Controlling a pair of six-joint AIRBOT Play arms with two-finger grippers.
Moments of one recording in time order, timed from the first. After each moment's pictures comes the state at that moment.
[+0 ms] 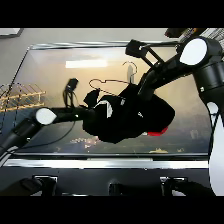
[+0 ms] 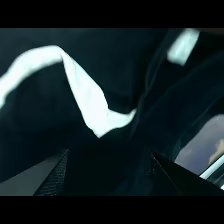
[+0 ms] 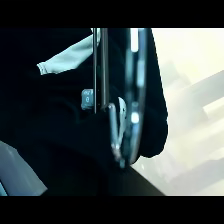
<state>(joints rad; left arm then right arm) -0.52 -1.15 0.92 0.93 -0.65 -1.32 0.30 -1.38 1.78 -1.24 1.52 0.81</state>
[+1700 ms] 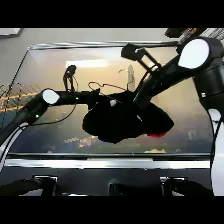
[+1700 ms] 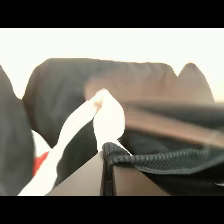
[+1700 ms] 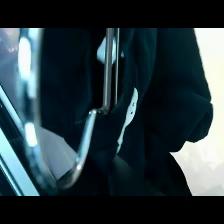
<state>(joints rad) -0.36 -1.38 1.17 0.92 -0.68 -1.31 0.38 -1.34 1.78 -1.25 1.63 0.98</state>
